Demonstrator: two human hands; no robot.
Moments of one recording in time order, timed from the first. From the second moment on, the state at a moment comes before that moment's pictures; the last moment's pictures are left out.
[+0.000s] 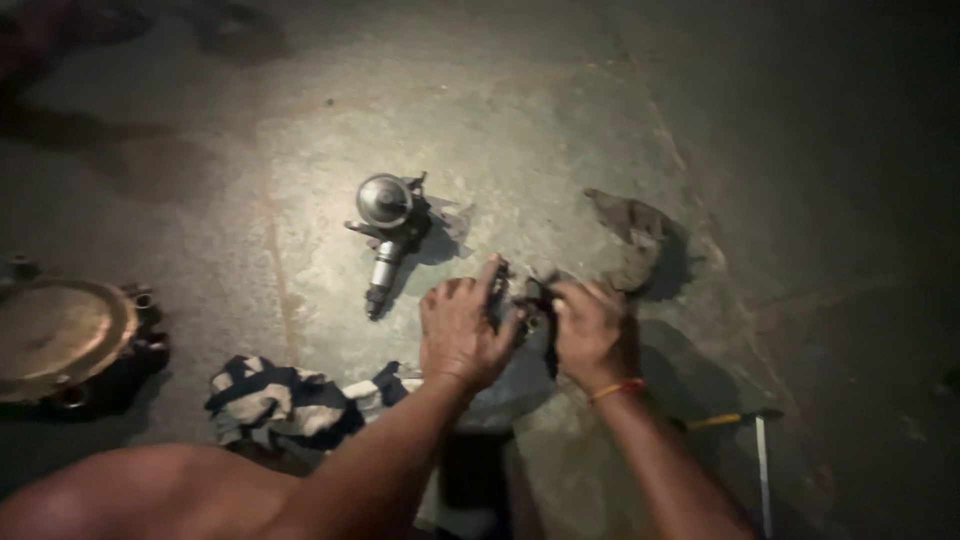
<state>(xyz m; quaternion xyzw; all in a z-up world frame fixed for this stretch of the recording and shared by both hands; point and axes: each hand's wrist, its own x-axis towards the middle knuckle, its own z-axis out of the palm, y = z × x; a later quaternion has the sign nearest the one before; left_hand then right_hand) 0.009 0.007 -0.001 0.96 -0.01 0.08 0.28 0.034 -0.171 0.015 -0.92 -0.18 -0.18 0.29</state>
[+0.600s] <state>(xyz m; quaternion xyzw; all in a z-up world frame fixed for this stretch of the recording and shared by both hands) 0.007 0.004 0.006 0.96 -0.01 0.06 0.28 0.058 -0.153 0.021 -0.94 -0.18 -0.17 0.25</state>
